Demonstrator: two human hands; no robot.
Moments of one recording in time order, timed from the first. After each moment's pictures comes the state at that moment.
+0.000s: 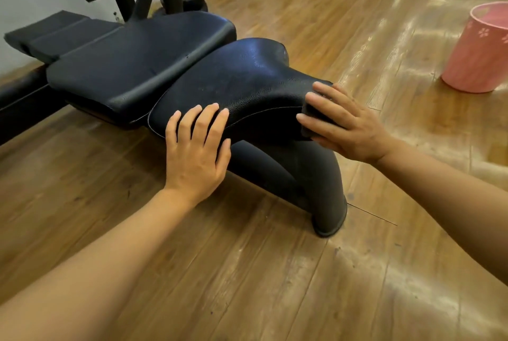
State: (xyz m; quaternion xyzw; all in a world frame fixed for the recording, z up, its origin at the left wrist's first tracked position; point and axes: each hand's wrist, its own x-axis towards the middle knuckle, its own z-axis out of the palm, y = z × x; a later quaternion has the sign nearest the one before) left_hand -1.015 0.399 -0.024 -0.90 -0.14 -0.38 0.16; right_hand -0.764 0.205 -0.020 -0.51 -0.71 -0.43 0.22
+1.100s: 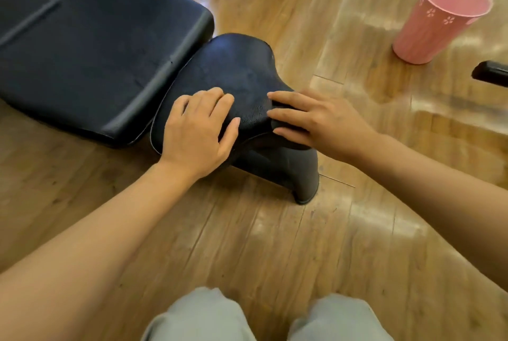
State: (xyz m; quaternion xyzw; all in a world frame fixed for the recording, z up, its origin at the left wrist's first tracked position) left_hand -0.987 0.425 0.067 -0.96 -0.07 -0.28 0.03; right_hand -0.826 0.229 0.083 -0.70 -0.67 -0.19 0.14
